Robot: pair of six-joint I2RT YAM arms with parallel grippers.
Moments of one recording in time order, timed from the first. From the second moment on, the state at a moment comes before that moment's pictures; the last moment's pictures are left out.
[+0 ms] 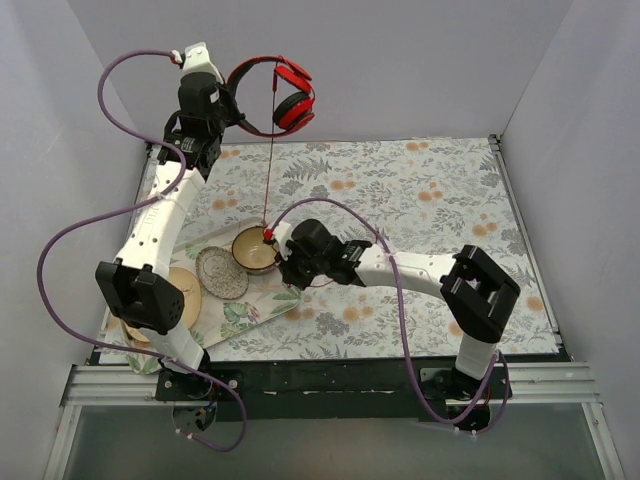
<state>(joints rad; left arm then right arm) -0.25 1.67 1.90 -0.37 -0.22 -0.38 1.00 1.77 1.14 -0.04 -0.24 0.04</state>
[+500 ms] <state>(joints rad) -0.29 1.67 1.28 0.26 -0.38 0.29 1.10 1.60 1.41 -0.58 0.13 -0.10</state>
